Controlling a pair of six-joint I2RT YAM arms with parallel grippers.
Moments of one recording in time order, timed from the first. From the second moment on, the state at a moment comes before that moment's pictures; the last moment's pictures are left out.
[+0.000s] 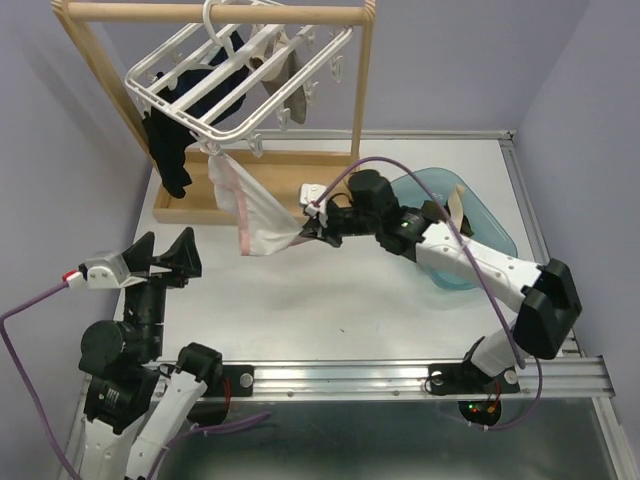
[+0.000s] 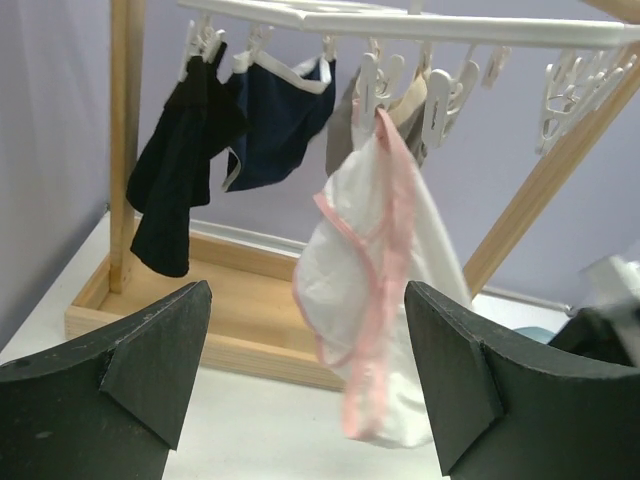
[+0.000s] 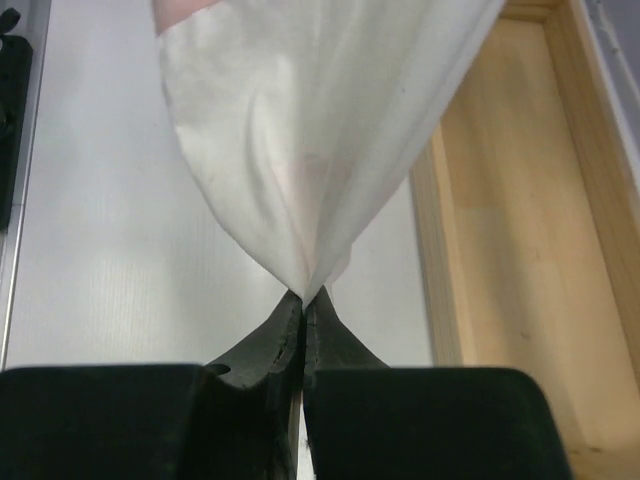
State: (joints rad) left arm -0.39 0.14 0.79 -0.34 -0.38 -0.22; right arm 0.87 1.59 1.31 -0.14 -0.49 -0.43
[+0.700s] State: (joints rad) left arm -0.39 0.77 1.09 -0.10 -0.26 -0.39; right arm 0.73 1.50 1.21 -0.14 -0.71 -0.34
